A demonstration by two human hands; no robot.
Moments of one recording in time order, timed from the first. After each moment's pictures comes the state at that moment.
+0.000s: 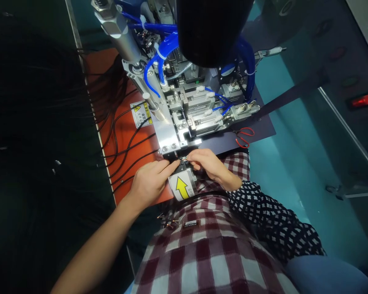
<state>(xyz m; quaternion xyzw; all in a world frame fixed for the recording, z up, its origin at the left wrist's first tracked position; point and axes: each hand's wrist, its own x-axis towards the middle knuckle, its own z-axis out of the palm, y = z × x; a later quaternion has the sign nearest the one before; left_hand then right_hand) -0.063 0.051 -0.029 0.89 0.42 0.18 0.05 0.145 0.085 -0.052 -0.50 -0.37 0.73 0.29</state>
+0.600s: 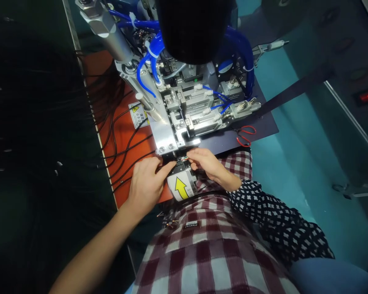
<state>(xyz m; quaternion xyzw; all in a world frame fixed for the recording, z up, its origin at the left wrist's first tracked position) -0.058 0.042 -0.019 0.86 0.49 0.14 0.01 0.142 0.086 -0.052 -0.50 -0.26 0.77 0.29</state>
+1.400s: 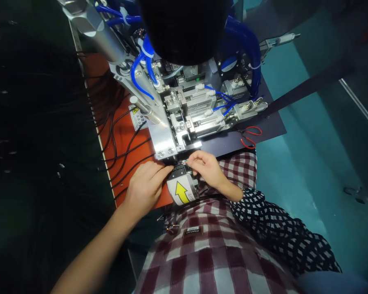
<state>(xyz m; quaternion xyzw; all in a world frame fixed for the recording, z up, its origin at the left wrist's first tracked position) -0.066 0.048 -0.020 0.86 0.46 0.20 0.09 0.143 0.073 -0.057 -0.49 -0.39 0.69 0.35</state>
